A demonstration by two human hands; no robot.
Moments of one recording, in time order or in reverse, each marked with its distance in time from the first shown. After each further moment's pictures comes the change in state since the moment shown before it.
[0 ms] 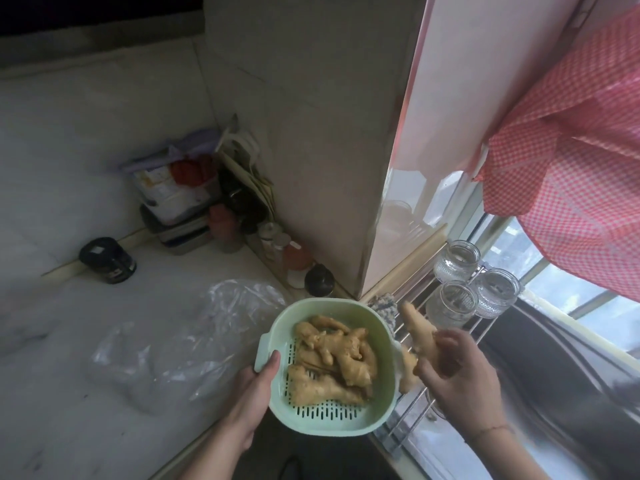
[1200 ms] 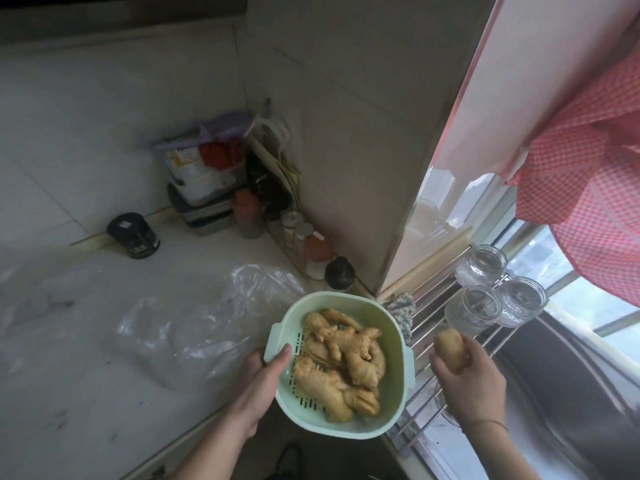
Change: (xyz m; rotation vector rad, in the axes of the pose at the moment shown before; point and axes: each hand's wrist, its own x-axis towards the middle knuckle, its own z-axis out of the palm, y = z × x) left_hand -0.008 -0.002 -0.015 0.019 -0.002 0.090; right_hand 0.007 0.008 0.028 -0.093 -0.003 0.295
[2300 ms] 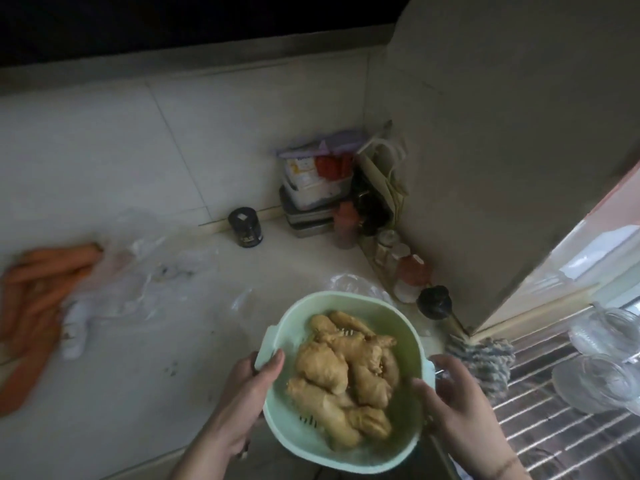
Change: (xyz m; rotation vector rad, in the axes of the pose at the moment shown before) left_hand -0.065 0.018 -0.110 -0.248 0.164 0.067; right_hand -0.068 -0.128 0.022 0.307 -0.698 -0.198
